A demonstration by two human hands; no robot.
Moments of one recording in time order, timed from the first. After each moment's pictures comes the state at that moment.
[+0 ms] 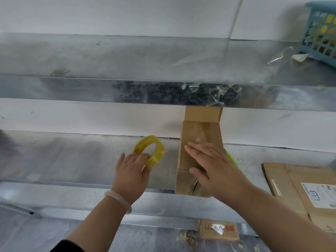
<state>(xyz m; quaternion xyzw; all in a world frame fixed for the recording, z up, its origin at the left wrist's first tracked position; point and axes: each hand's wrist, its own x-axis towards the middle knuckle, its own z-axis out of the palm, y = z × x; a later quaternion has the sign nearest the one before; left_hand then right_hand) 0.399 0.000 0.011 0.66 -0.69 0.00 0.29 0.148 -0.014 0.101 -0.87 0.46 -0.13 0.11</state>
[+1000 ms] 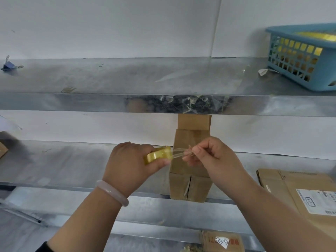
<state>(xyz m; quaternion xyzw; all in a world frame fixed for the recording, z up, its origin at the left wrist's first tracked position) 0.357 0.021 0.140 0.62 -0.74 0.07 0.24 0.135 0.001 0.152 -0.64 0.50 -0.37 0.45</state>
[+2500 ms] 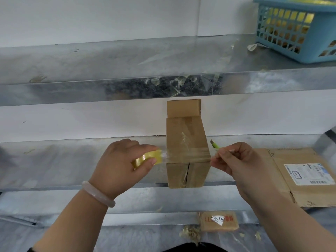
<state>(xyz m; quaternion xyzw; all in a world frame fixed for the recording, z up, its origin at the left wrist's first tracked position) 0.373 0.024 0.116 0.51 -0.82 0.02 0.27 0.085 0.027 0.107 -0.41 0.57 -0.51 0.50</state>
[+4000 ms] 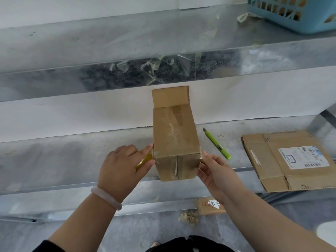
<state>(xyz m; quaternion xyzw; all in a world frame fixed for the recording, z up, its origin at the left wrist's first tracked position) 0.350 0.008 0.055 0.54 -0.81 0.09 0.18 0.097 0.015 0.032 -0.10 0.50 -0.52 0.69</state>
